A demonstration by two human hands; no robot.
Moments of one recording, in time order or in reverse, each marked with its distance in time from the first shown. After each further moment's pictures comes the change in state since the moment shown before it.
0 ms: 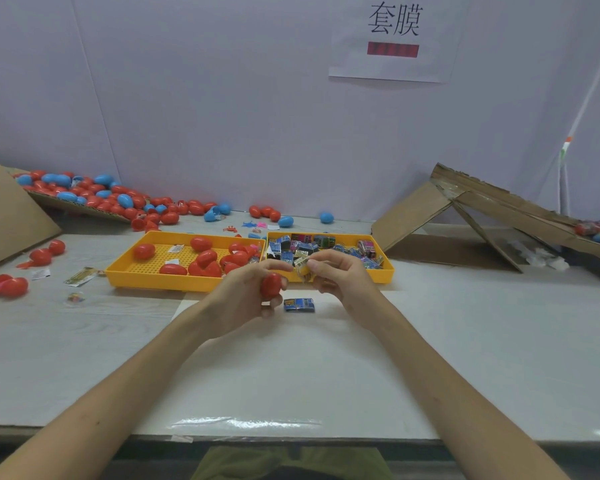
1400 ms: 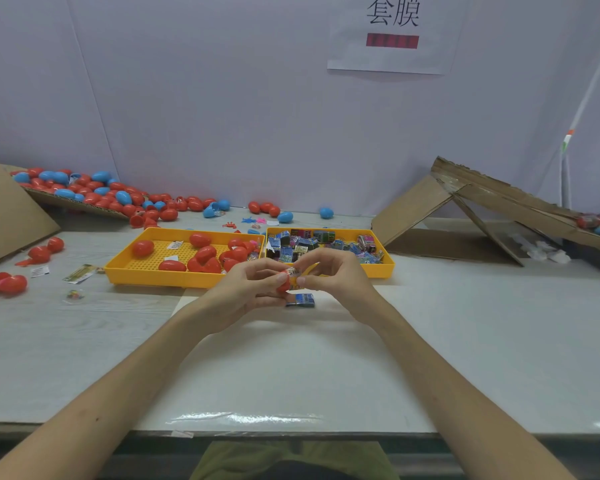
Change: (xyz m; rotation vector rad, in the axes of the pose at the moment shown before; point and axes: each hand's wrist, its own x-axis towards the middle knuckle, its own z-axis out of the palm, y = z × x) left_hand 0.001 -0.006 -0.002 0.055 0.095 0.088; right_hand -0.004 0.001 0.004 -0.267 -0.071 -0.169
